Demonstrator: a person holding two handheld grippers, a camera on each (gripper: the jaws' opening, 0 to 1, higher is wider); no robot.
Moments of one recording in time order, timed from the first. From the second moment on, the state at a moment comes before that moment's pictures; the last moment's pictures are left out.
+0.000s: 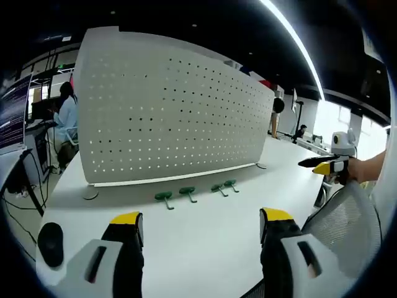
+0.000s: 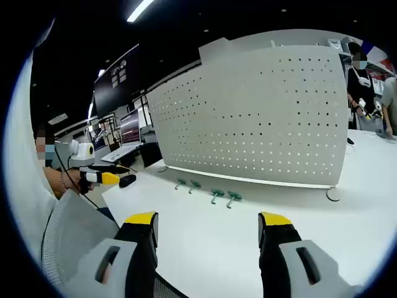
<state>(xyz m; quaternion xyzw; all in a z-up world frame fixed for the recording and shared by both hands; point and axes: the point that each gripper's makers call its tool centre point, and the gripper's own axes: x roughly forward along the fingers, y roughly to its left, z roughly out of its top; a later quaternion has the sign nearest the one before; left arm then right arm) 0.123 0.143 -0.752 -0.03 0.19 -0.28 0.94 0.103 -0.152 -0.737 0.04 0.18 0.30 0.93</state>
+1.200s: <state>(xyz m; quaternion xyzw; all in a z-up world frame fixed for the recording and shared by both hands) 0.124 0.144 -0.752 -0.03 0.19 -0.28 0.94 0.105 -0.152 -0.737 0.04 0.18 0.30 0.93</state>
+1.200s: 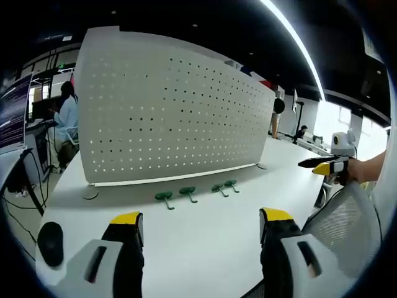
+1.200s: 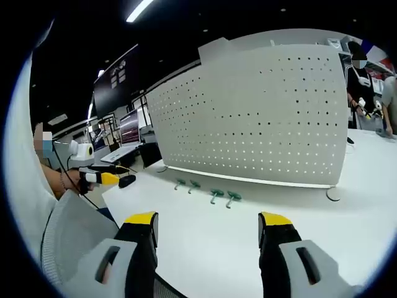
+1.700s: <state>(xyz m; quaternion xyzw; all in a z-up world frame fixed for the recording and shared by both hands) 0.124 0.144 -0.752 -0.03 0.19 -0.28 0.94 0.105 -0.152 -0.738 0.04 0.18 0.30 0.93</state>
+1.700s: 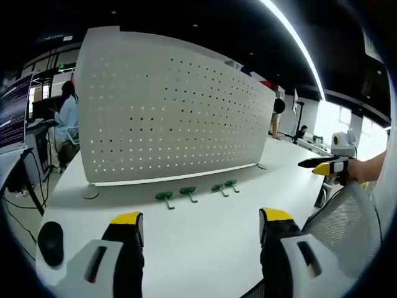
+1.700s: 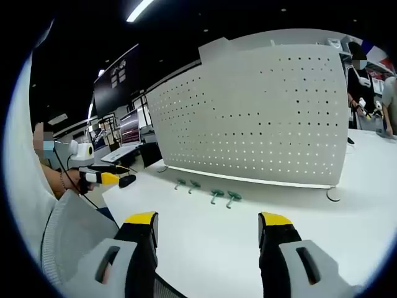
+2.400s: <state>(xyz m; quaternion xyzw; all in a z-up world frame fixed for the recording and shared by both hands) 0.132 0.144 -0.754 -0.03 0.19 -0.28 0.94 0.109 -0.149 -0.734 0.04 0.18 0.31 0.93</state>
